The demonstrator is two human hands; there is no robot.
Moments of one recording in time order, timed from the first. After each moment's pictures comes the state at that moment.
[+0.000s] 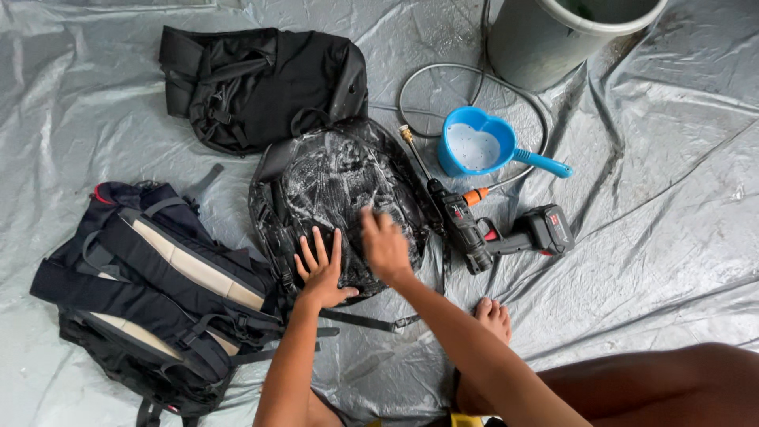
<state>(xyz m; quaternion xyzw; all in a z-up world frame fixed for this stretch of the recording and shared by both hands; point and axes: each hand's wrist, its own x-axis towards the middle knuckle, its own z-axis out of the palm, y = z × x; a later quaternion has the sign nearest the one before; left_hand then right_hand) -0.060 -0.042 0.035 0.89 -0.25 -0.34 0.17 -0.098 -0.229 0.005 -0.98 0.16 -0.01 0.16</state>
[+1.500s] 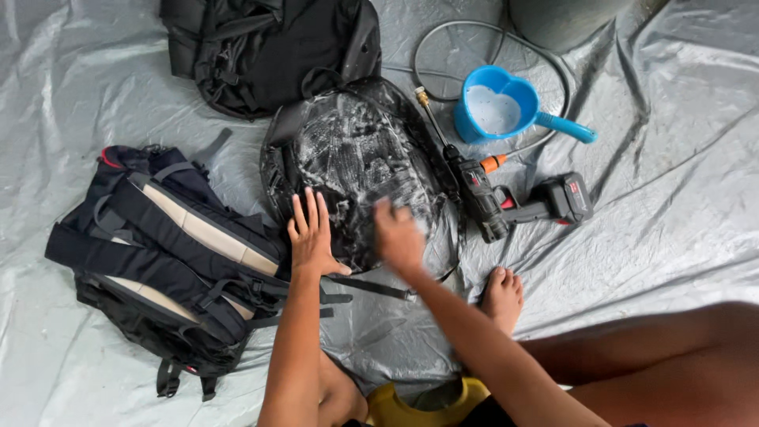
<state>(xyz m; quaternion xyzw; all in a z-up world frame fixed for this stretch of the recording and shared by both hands) -0.042 -0.005 0.053 0.93 -0.28 -0.22 0.04 -0.144 -0.195 0.012 -0.97 0.17 -0.13 0.08</state>
